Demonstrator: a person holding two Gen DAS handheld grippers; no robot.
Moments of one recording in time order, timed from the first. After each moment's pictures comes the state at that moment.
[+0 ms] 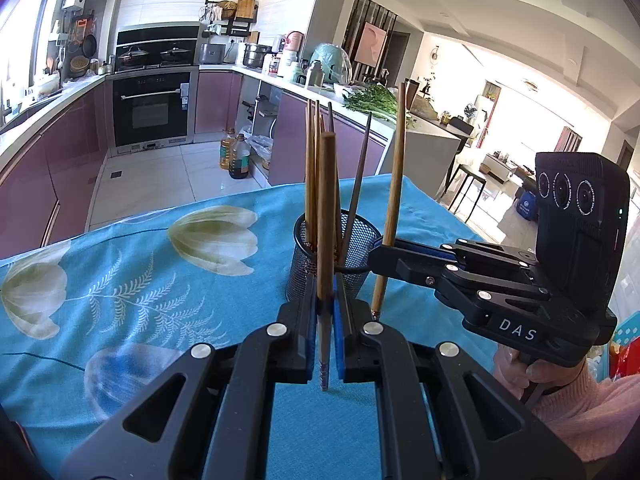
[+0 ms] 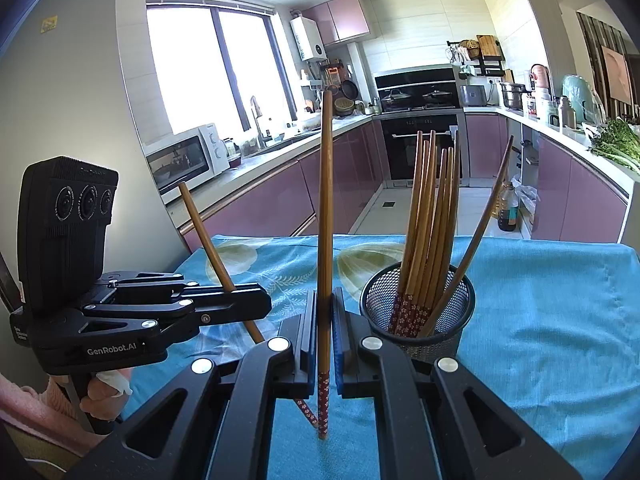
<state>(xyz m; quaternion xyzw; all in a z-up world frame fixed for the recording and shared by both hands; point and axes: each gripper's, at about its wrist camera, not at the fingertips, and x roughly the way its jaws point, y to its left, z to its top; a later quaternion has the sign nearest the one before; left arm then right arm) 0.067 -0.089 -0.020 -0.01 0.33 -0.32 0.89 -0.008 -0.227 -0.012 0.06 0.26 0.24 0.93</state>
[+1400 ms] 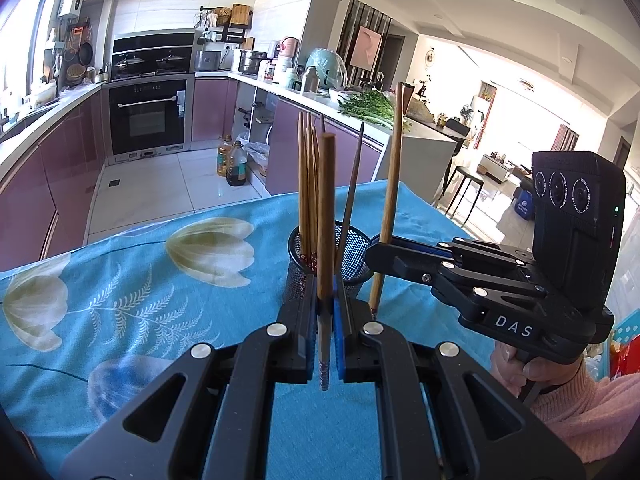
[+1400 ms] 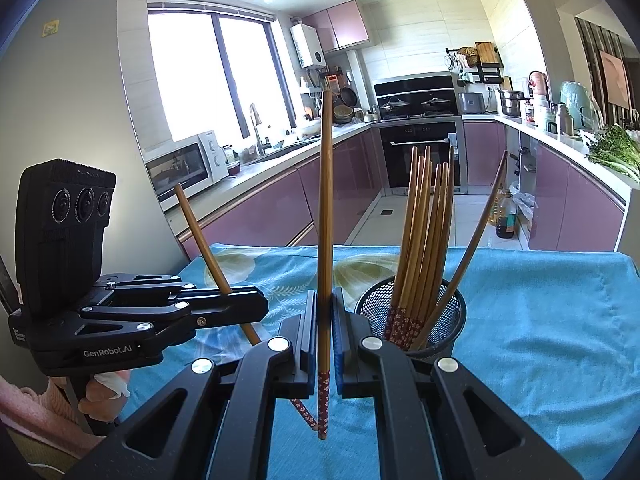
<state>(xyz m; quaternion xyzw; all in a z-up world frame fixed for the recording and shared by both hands) 0.066 -0.091 -0.008 -0.01 0.32 -0.32 0.89 -0.007 -0.223 -0.006 0.06 0.25 0.24 0.94</state>
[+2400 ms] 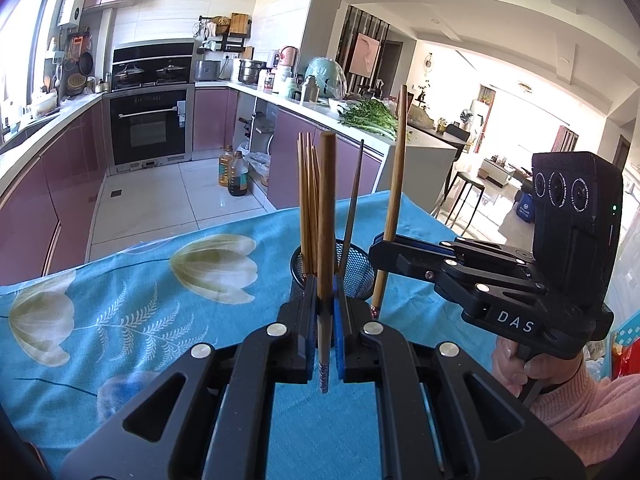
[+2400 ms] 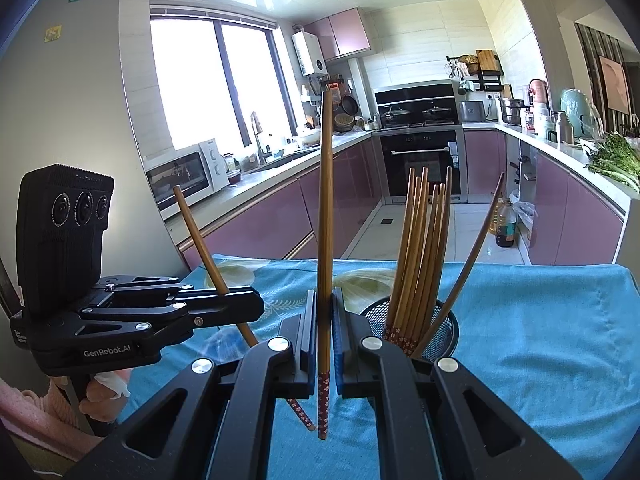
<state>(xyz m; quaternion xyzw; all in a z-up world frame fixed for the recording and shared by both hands) 0.071 -0.089 0.009 0.00 0.30 -0.32 0.90 -0.003 -0.230 0.003 0.06 0.23 0.24 0.94</state>
